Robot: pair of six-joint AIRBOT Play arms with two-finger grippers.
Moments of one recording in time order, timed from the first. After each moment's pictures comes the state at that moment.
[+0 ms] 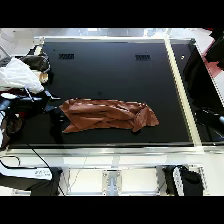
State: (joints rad) left arm 0.44 -1.54 1.01 0.69 -1.05 -1.30; right arm -0.34 -0.36 0.87 -1.39 1.27 1.63
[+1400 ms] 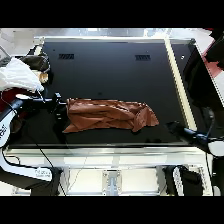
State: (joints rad) left arm 0.33 -1.59 0.99 0.63 -0.97 -1.27; right arm -0.34 -0.35 0.33 -0.93 1.06 1.63
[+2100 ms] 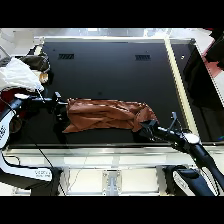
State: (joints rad) left arm 0.33 -1.58 0.99 0.63 -1.00 -1.27; right arm 0.02 -0.77 0.19 -0.24 0.74 1.33
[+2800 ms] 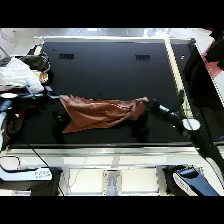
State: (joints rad) left arm 0.48 -1.39 0.99 0.45 -1.05 -1.20; right arm 0.18 -0.75 0.56 -0.41 0.43 1.23
